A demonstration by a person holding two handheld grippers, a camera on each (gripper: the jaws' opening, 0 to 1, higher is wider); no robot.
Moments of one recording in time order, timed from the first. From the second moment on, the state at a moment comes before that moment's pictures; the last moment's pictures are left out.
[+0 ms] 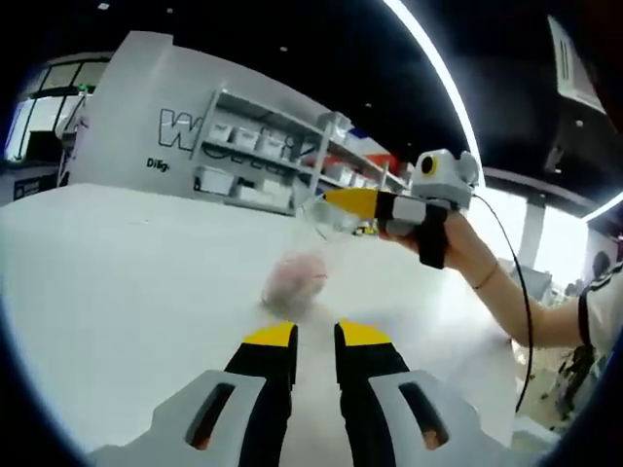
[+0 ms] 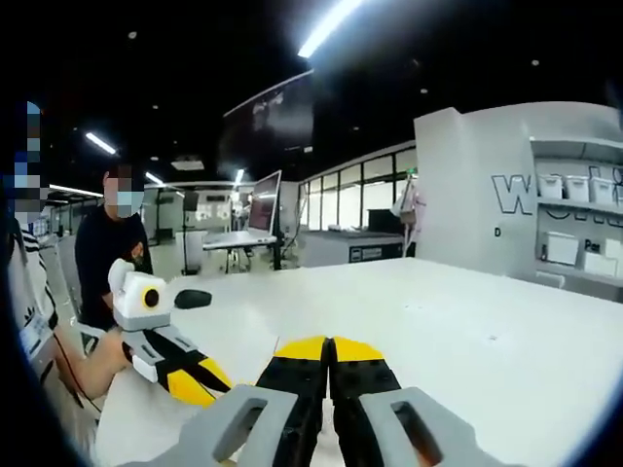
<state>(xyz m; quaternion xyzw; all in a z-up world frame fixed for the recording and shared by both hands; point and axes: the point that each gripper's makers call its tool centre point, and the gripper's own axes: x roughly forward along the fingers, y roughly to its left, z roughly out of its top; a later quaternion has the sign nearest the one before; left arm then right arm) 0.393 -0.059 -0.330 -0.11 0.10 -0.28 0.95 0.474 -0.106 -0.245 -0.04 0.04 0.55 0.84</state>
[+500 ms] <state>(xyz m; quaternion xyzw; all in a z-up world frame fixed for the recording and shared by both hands) 0.391 -0.049 -0.330 -0.08 0.08 -0.26 0.96 0.492 -0.106 -0.247 -0.05 0.05 0.54 0.84</state>
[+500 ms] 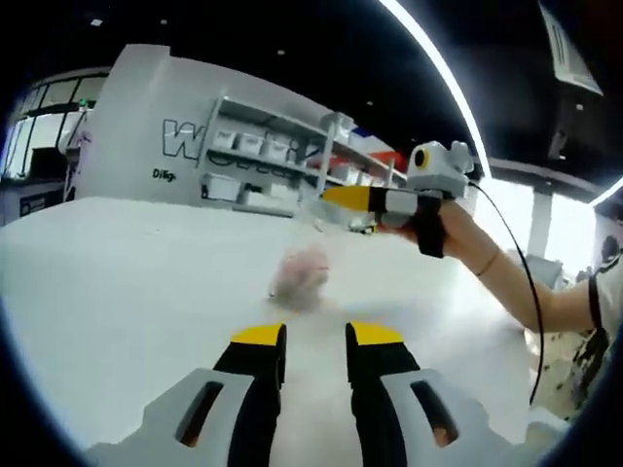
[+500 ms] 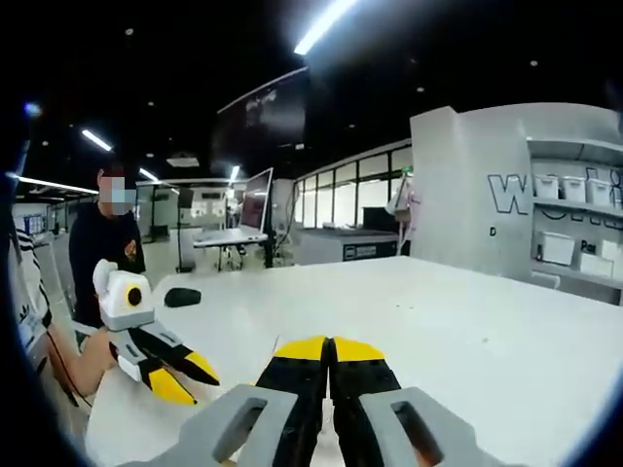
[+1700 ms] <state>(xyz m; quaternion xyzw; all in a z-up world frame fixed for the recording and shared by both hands) 0.389 -0.048 -0.329 -0.09 0.08 -0.27 0.96 0.564 -0.089 -0.236 -0.12 0.00 0.52 0.85</state>
